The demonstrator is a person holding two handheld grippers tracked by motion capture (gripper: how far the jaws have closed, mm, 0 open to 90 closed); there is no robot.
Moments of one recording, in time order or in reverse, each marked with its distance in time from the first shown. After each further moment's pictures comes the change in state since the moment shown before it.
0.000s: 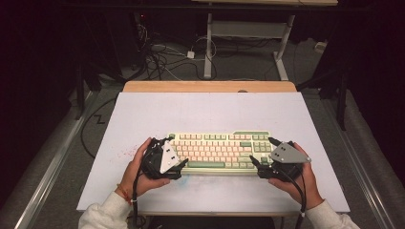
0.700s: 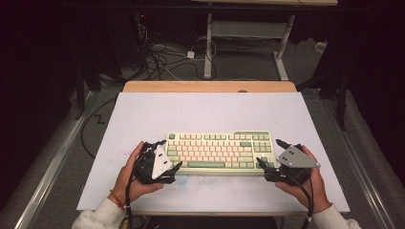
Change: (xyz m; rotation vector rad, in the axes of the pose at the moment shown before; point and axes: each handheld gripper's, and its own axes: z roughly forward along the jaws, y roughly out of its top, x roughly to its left) left arm -0.002 -0.014 -0.016 0.000 0.027 -0.012; right arm -0.004 -0.007 -0.017 0.003 -0.040 -0.009
